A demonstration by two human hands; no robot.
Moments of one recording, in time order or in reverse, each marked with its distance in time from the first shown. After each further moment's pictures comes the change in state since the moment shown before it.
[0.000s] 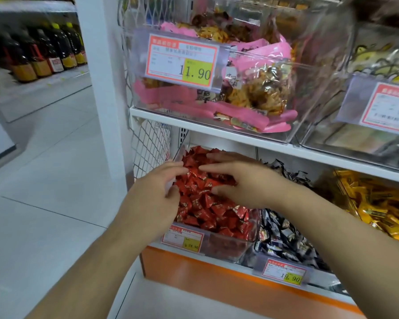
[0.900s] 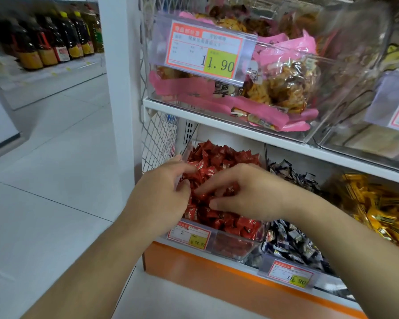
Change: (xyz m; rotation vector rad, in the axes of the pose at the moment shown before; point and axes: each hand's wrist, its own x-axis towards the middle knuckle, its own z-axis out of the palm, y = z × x) left_hand -0.001 0.006 -0.004 -0.037 -0.018 -0.070; right_hand -0.011 -0.031 -0.004 0.229 -0.153 -0.038
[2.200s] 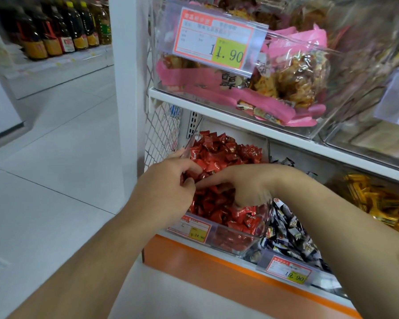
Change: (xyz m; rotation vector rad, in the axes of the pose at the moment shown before) left_hand -0.001 0.001 0.004 0.016 -0.007 -0.019; right_hand 0.031 0.001 -0.006 -0.097 -0.412 0.176
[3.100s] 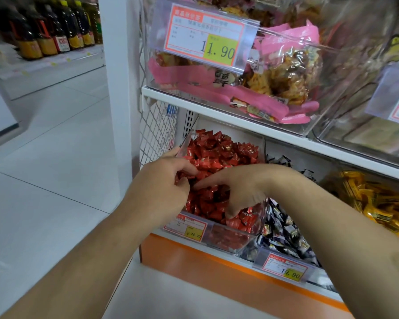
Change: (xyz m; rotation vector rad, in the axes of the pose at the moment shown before) left_hand 0.001 0.000 0.002 -0.012 -0.022 -0.013; right_hand -0.010 -0.008 0.001 -0.159 -0.016 0.080
